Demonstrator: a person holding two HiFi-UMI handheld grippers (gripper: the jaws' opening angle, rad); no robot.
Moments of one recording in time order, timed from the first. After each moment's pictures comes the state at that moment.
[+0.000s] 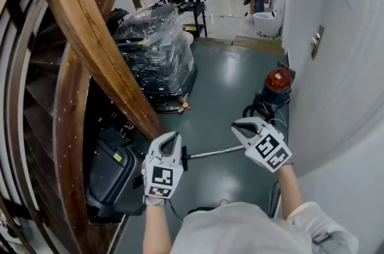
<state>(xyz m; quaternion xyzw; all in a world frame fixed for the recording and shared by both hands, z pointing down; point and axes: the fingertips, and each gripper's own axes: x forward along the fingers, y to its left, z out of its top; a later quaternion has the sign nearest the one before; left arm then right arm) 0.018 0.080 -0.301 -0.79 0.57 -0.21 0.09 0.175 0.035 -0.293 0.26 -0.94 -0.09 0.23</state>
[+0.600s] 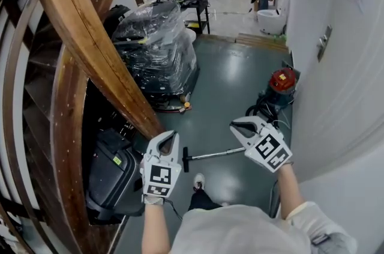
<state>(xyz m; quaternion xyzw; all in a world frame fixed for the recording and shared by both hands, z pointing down) -0.004 0.033 -0.291 -0.78 0.58 -0.22 0.08 0.153 -0.011 -0.289 0.24 -0.94 -0.09 0.21</state>
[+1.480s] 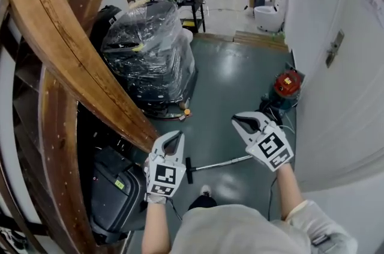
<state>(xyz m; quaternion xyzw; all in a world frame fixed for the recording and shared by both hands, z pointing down) -0.066 -0.108 -0.261 -0.81 0.54 -0.22 0.07 0.084 -0.154 -0.285 0.29 -0.93 -0.09 0.18</state>
